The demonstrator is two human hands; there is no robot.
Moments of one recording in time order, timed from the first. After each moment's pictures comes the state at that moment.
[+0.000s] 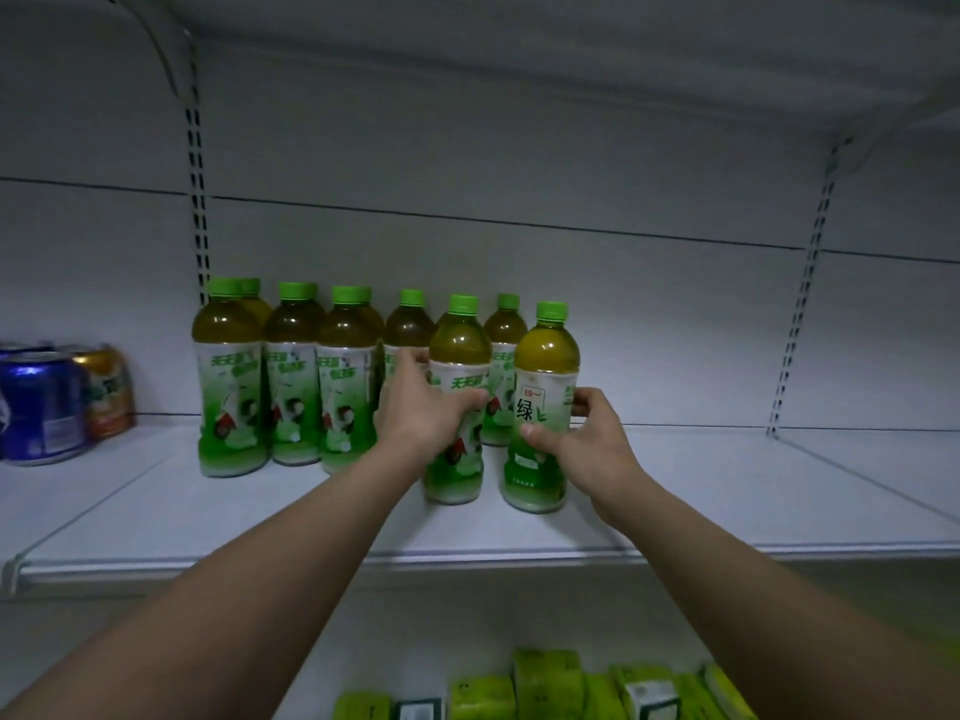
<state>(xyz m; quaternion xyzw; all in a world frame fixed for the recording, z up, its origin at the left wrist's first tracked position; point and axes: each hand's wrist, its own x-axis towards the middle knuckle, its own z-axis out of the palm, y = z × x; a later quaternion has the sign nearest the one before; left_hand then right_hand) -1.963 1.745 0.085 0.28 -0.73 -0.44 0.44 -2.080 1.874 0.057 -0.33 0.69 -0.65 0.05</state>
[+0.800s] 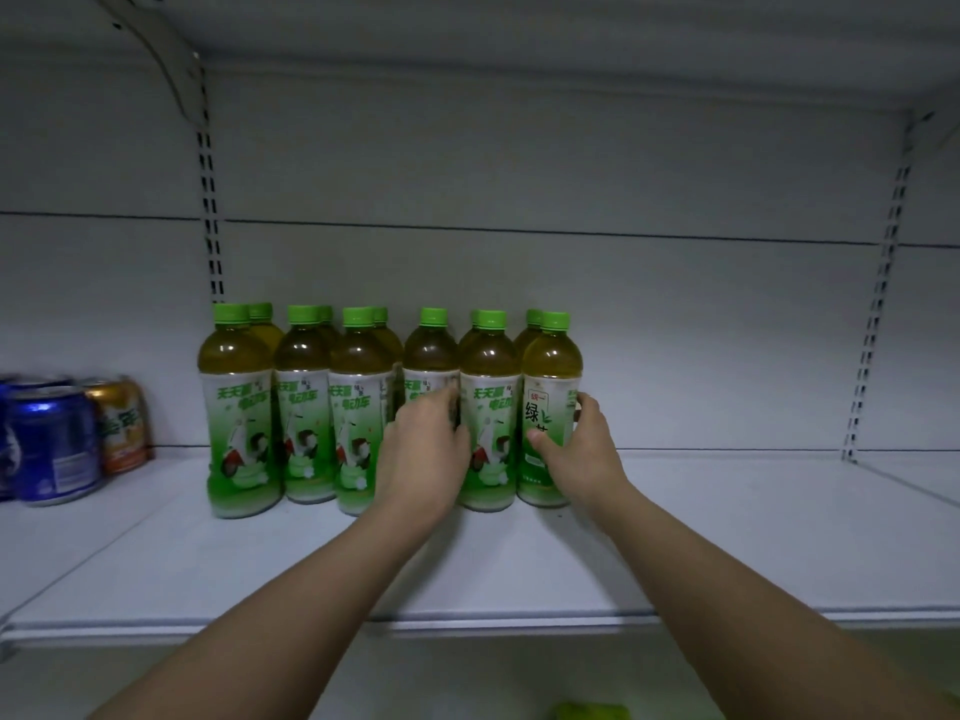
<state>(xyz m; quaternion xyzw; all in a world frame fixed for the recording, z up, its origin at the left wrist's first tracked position) -1.970 1.717 0.067 0.27 -0.82 -0.11 0.49 -2.110 1.805 0.051 -0.34 0.73 -0.60 -0.02</state>
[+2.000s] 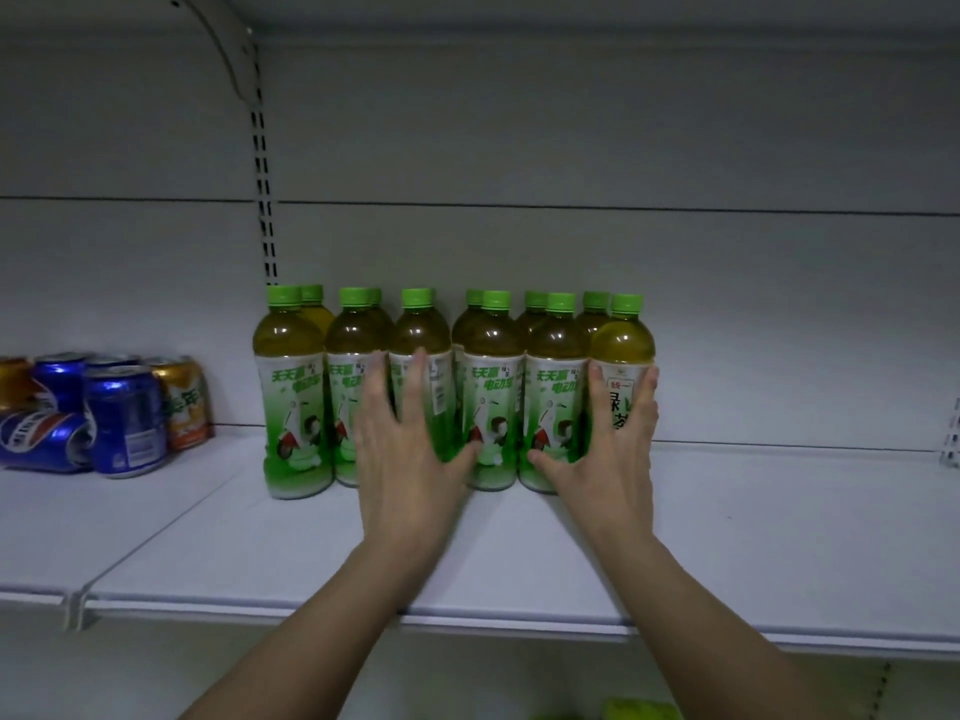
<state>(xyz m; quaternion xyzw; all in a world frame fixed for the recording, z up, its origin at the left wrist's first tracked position) -1.935 1.680 0.029 0.34 -0.76 -0.07 0.55 -2.086 1.773 0.017 -0.36 0.79 -0.44 -0.23</state>
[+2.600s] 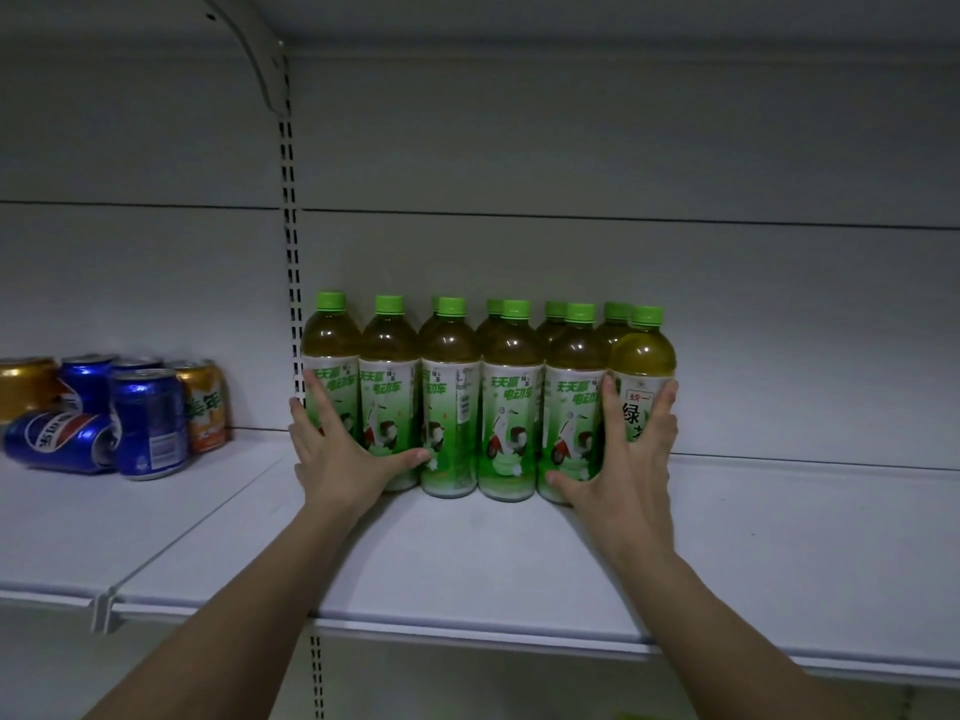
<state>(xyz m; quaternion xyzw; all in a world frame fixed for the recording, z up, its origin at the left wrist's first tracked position) -1.897 1.593 0.027 0.45 -0.71 -0.25 0.47 -2.084 1.770 0.015 -0.37 0.79 -0.42 -0.24</state>
